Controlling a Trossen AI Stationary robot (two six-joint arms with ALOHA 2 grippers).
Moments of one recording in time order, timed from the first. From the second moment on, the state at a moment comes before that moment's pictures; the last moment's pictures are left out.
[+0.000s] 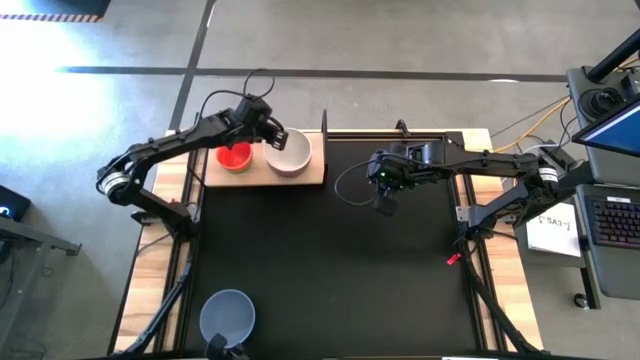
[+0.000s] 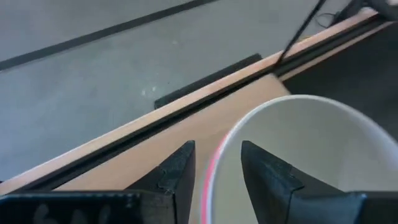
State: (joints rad) left arm 0.71 1.44 1.12 -0.46 -0.19 -0.30; right arm -0.13 1.45 1.42 -1.13 0.20 0.11
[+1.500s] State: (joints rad) left arm -0.73 1.62 1.23 -0.95 0.01 -1.86; right arm -0.11 1.42 1.14 -1.19 -0.07 0.25
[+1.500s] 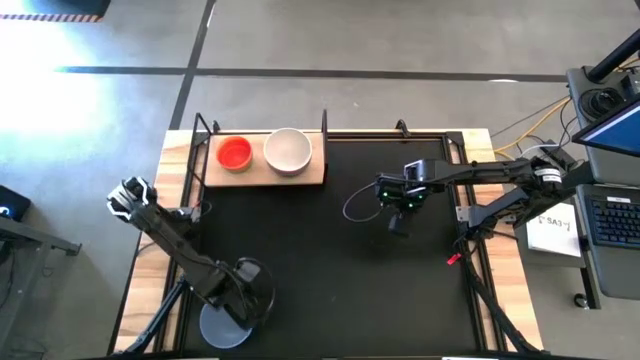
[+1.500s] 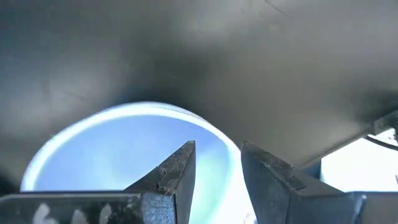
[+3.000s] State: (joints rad) left arm -0.81 1.81 1.29 -0.99 0.05 -2.00; right arm -0.11 1.04 0.81 -0.95 -0.08 0.34
